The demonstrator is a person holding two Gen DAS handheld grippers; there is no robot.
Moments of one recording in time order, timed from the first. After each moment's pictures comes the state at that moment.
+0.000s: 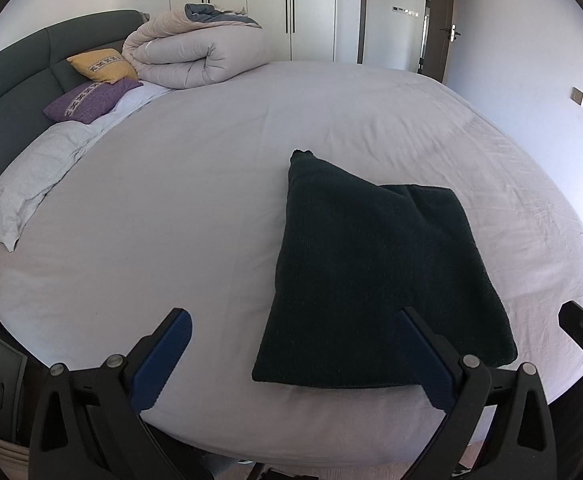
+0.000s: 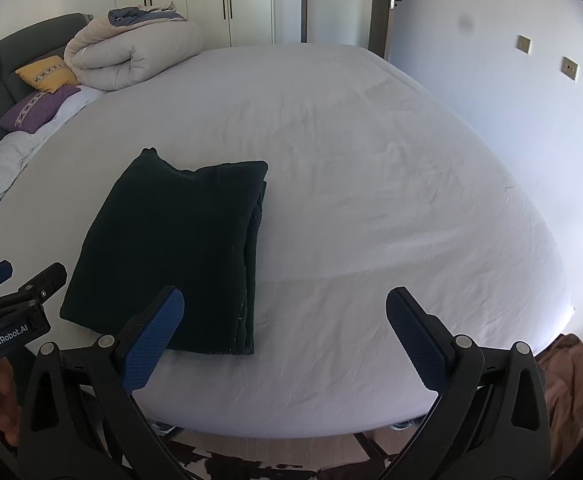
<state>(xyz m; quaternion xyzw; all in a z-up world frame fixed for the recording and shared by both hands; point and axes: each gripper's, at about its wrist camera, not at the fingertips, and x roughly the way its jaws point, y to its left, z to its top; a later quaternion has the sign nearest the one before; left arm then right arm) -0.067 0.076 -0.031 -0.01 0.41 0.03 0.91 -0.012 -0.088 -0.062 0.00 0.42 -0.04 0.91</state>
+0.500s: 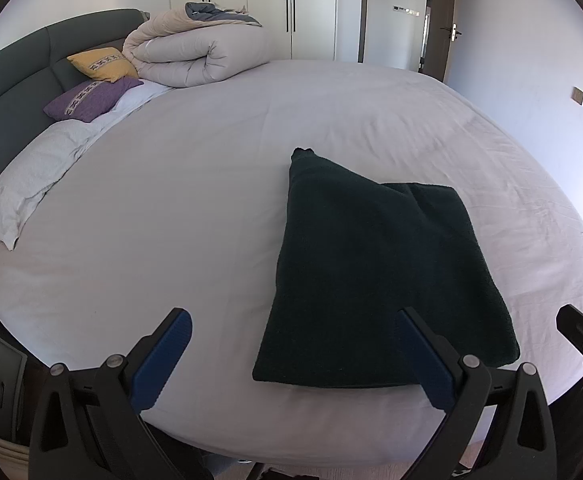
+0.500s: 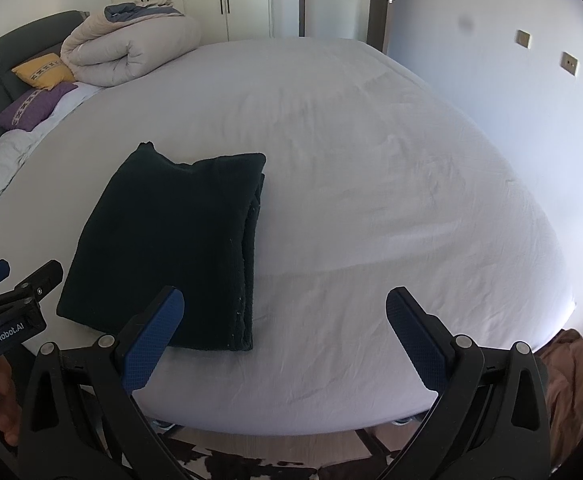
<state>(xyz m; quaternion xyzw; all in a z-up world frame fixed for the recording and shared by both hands) -0.067 0.075 -0.033 -0.01 0.41 0.03 0.91 -0.008 -0.082 -0.072 0.01 0.43 -0.05 0.90</state>
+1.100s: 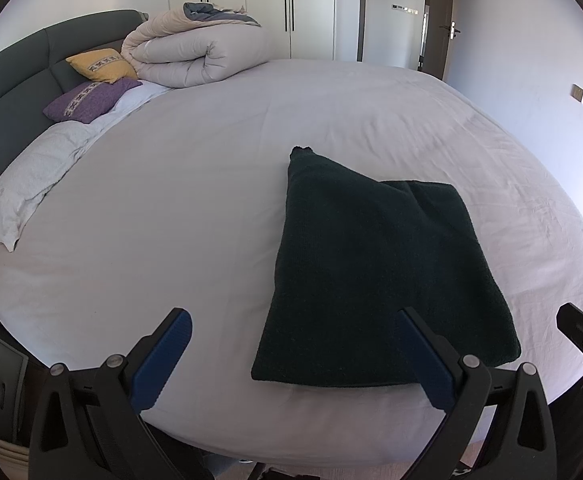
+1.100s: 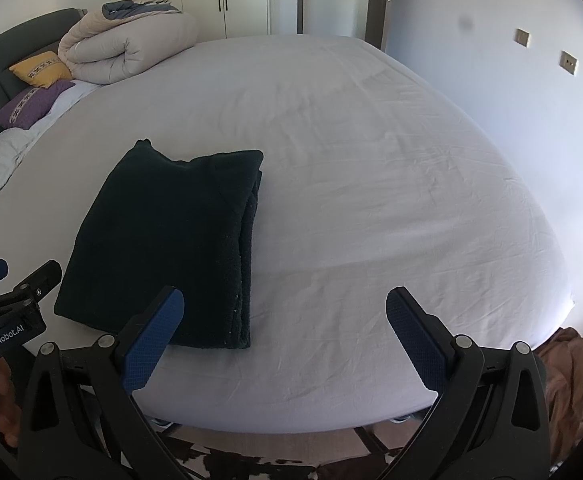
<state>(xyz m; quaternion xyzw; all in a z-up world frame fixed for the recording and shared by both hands) -0.067 0.074 -0.035 -0.01 0.41 0.03 0.91 -0.006 -0.081 -0.075 0.00 0.43 -0.05 0.90</state>
